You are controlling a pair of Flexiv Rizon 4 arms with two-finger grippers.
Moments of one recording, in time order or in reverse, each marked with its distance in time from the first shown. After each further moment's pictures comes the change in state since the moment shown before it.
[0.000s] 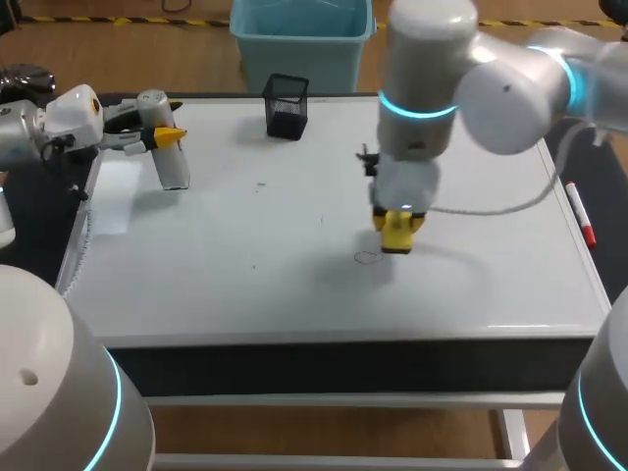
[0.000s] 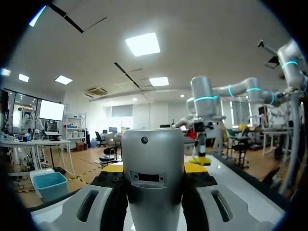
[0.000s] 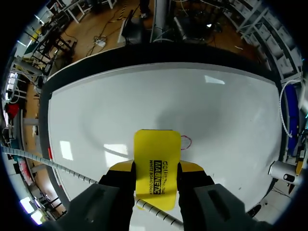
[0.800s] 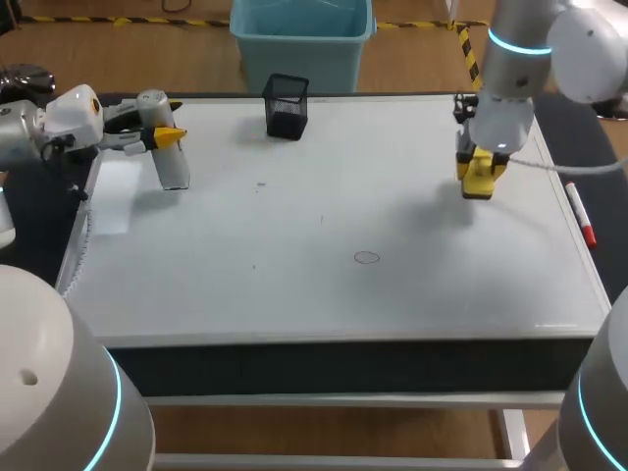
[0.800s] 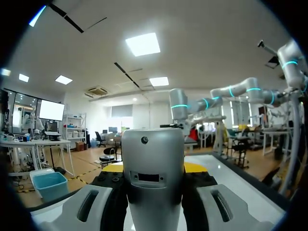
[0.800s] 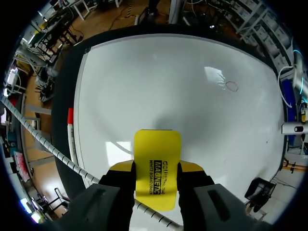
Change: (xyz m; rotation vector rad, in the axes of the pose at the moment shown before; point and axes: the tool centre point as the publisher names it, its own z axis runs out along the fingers) left arm 0.000 0.000 0.000 0.000 0.000 0.000; right arm 0.145 -0.119 -0.009 -0.031 -0.038 0.000
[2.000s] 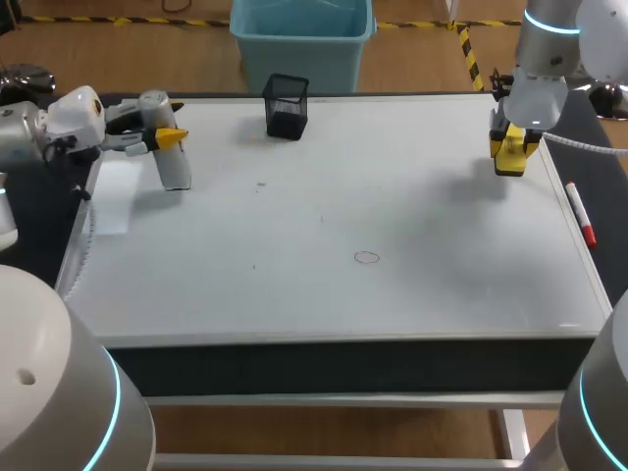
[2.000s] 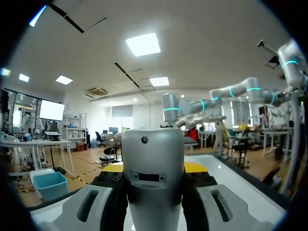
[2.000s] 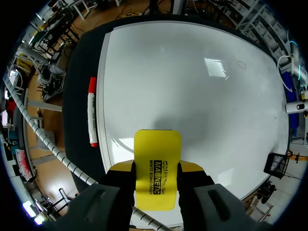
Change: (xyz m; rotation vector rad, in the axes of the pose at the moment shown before) left arm 0.000 0.002 0.001 0.003 -0.001 0.001; right arm 0.074 -0.077 -0.004 0.019 0.027 0.037
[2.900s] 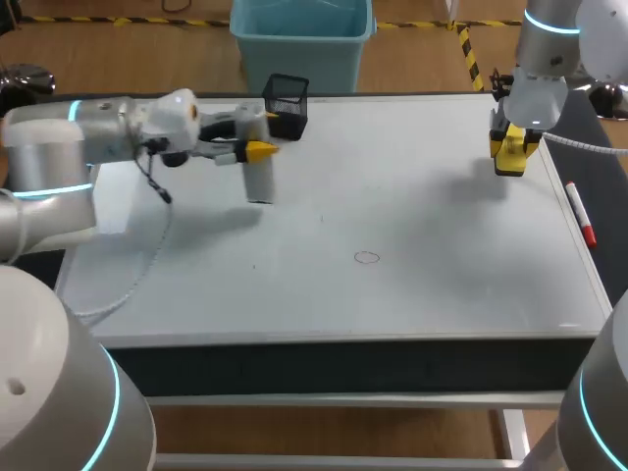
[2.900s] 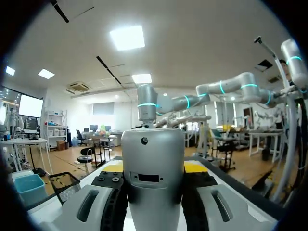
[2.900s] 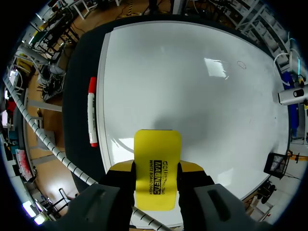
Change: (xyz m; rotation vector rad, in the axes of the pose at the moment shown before) left arm 0.071 0.005 0.133 -0.009 0.156 -0.028; right arm 0.000 0.000 0.000 0.000 0.000 0.000
